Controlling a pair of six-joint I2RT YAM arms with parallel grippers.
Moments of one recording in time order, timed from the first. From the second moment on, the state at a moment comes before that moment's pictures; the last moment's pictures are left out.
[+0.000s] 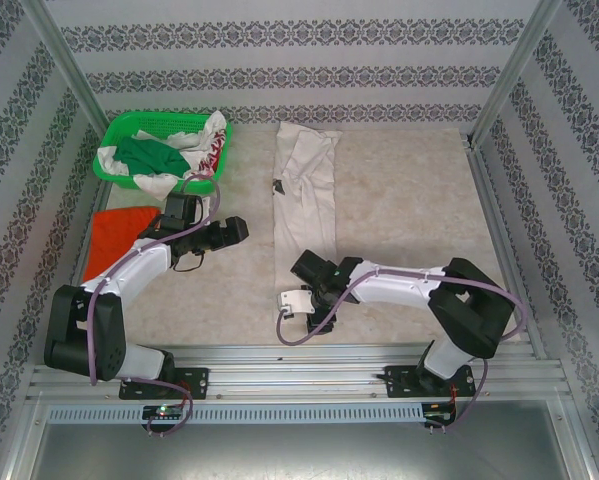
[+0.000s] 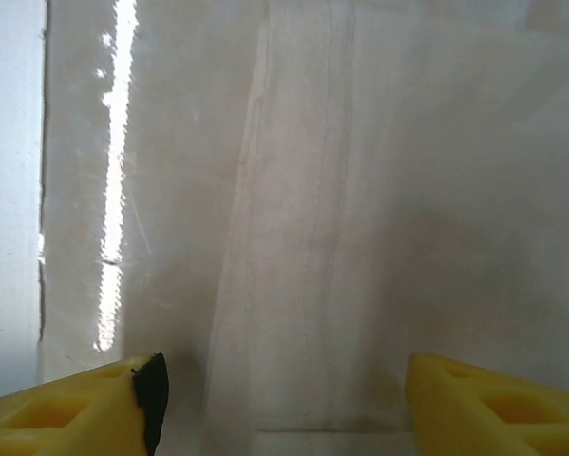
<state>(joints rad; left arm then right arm) -0.15 1.39 0.82 -0.31 0.41 -0.48 0.94 1.62 0.88 -0.57 -0.17 -0.72</state>
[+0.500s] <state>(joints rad) -0.15 1.40 0.80 -0.30 0.43 -0.48 0.95 1.67 0.92 -0.59 -0.16 -0.71</state>
